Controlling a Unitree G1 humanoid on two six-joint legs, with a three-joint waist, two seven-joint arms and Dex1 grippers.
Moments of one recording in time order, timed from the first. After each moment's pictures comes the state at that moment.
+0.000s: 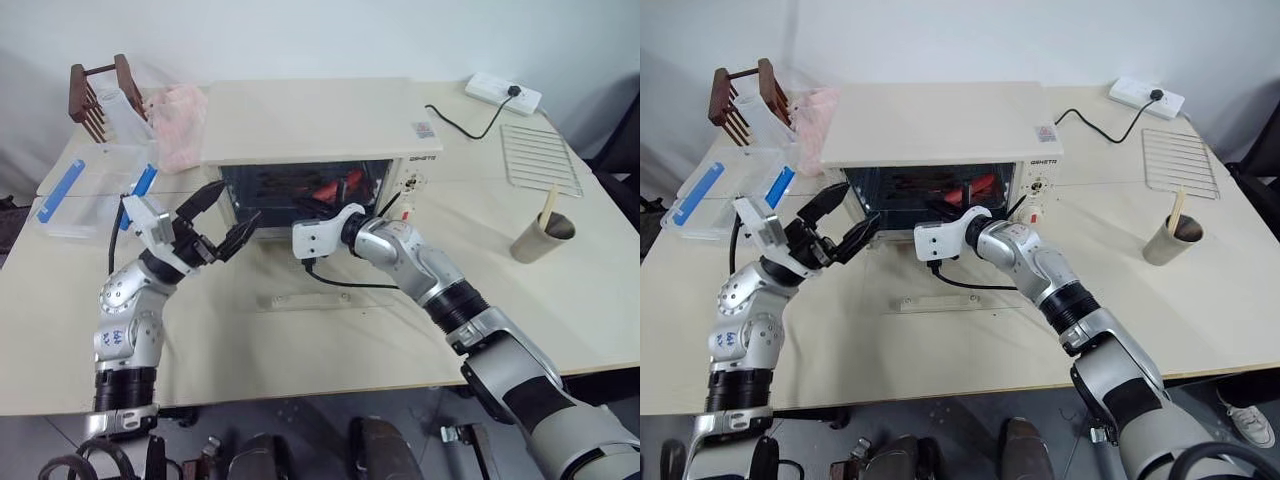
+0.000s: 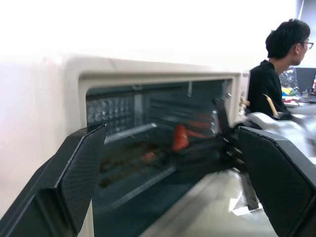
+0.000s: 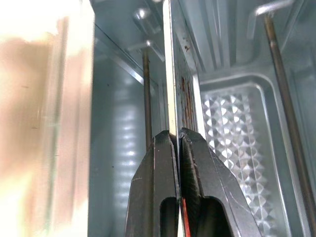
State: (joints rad) left arm -0.46 0.41 0.25 0.12 -0.56 -0.01 -0.81; right arm -0.97 -0.28 0.50 0.52 -0.67 -0.30 0.30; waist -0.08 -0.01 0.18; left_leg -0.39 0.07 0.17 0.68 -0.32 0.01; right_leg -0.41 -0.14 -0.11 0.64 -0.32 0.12
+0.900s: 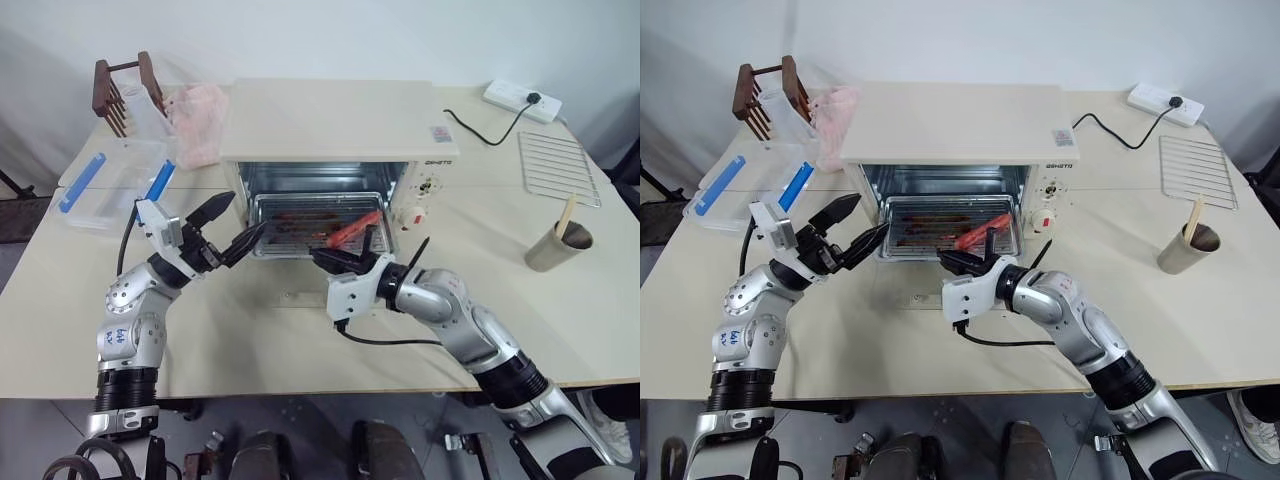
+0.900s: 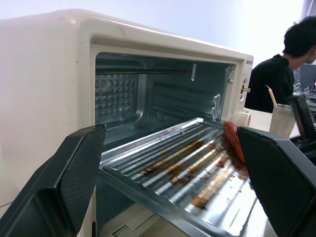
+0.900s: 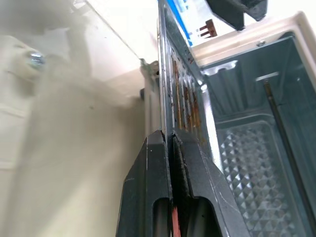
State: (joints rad) left arm -0.41 0.41 0.23 0.10 -0.56 0.07 -0.84; right arm -0.50 -0.47 0.41 -0.14 -0.54 -0.23 0.54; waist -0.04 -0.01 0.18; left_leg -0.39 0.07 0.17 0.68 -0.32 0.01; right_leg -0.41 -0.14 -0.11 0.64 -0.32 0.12
